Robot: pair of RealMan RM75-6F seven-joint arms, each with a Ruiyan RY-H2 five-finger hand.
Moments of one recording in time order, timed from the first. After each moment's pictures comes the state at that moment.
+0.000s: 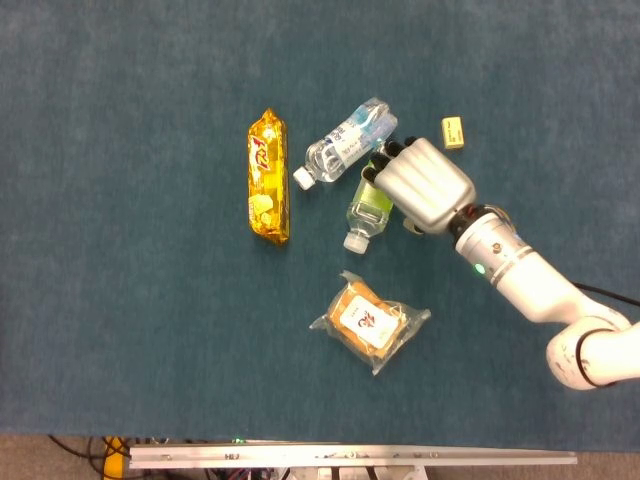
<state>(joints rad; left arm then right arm) 0.01 -1.11 -0.02 -1.56 1.42 1.50 0.05 0.95 -1.56 0.04 -1.58 -1.03 0.95 -0.75</state>
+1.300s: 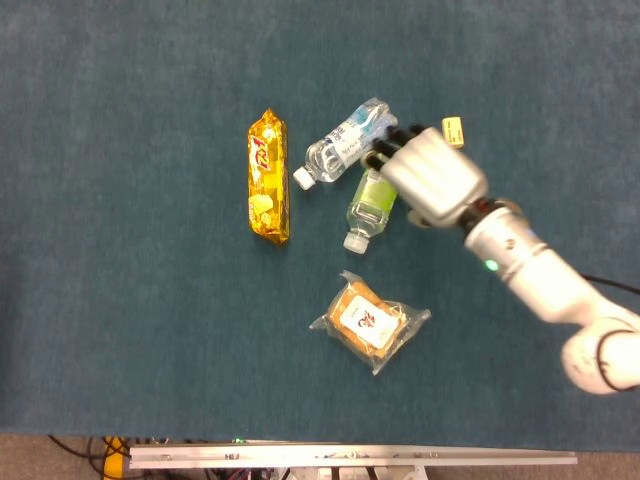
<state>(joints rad) -0.10 -1.06 -0.03 -1.53 1.52 1.39 -0.04 0.93 -1.45 0.08 -1.72 -1.00 0.98 -0.77</state>
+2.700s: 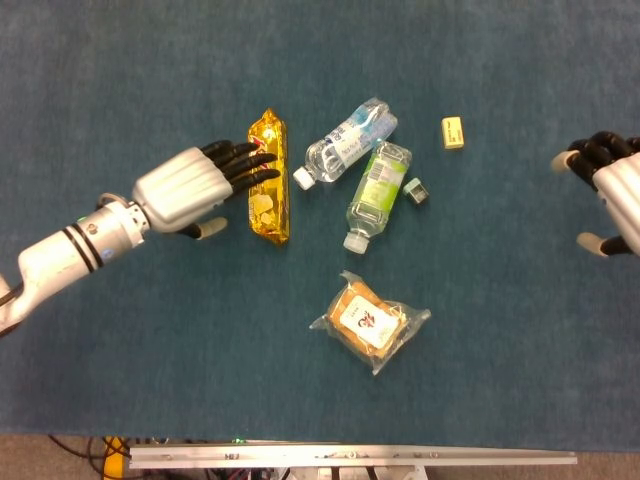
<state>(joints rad) -0.79 -1.52 0.10 -0.91 1.95 1.09 -0.48 0.54 -0.94 -0.04 -2.06 -1.25 1.17 -0.46</state>
